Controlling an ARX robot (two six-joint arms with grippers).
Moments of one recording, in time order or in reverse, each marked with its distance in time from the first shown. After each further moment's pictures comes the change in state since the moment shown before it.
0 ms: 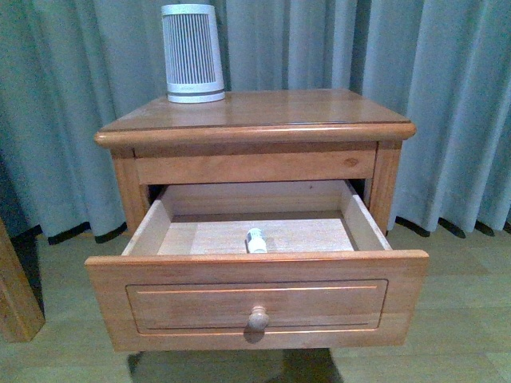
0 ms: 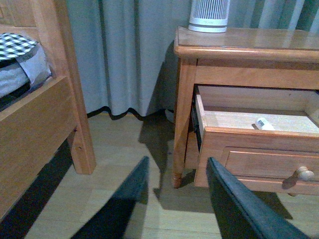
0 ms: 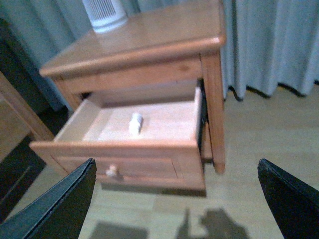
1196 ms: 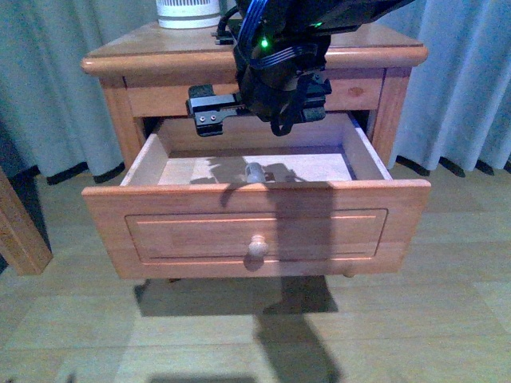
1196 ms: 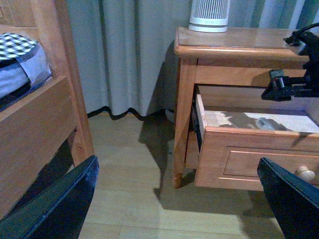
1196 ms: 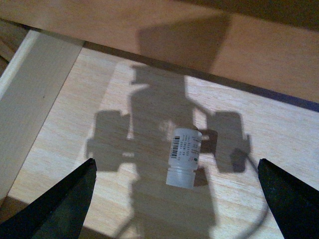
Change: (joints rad) left arm 0.000 0.000 0.000 0.000 0.000 0.002; right arm 0.415 1.798 1.642 -0.397 0.314 -0.105
